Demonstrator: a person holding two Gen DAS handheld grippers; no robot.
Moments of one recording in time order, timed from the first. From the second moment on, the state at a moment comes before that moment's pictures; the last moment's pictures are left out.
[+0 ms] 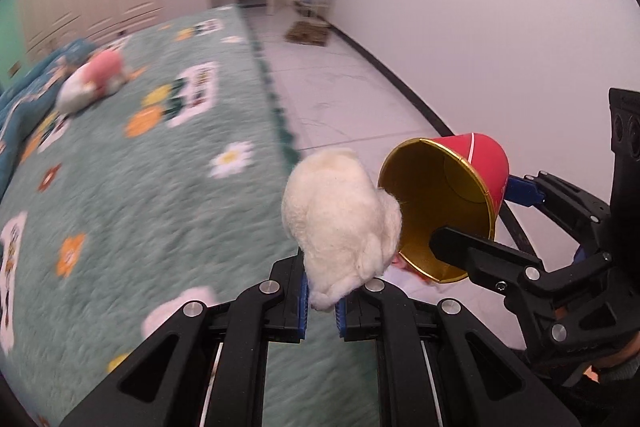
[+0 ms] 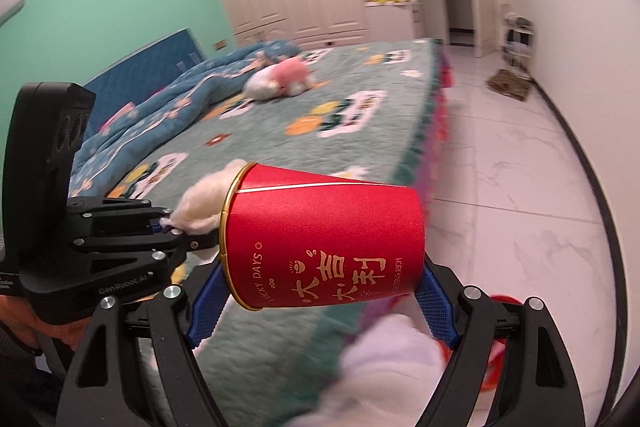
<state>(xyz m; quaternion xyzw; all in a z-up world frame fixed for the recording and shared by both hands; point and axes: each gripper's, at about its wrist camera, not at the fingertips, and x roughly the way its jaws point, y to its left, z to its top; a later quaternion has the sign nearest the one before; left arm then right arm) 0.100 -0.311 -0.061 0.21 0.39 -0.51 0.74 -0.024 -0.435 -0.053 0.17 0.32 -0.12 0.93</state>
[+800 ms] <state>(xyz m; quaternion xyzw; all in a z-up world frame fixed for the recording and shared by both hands) 0.035 -0.544 -0.201 0.31 0.47 -0.59 0.58 -0.160 -0.640 -0.173 0.30 0.35 -0.32 0.83</state>
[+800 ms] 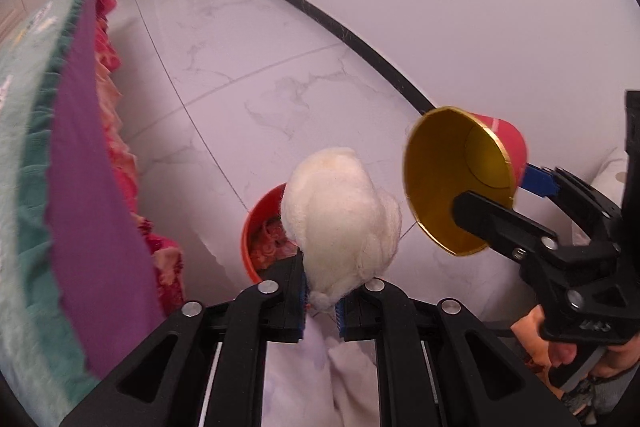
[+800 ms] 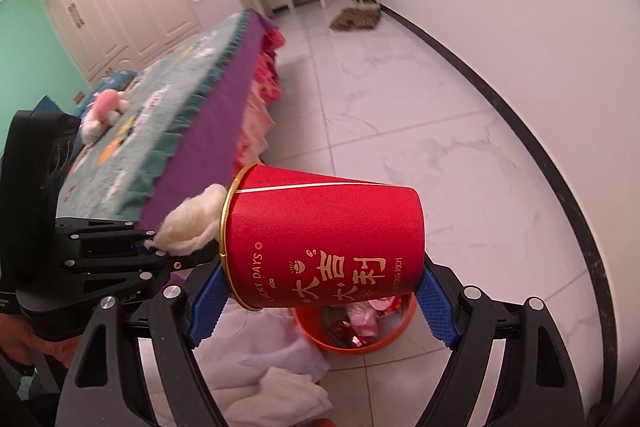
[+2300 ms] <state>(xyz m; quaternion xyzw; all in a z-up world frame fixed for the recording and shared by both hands) 0.052 -0.561 -0.249 0.38 0.48 -0.53 0.59 -0.095 -0.679 -0.268 0.33 0.42 -0.31 0.79</state>
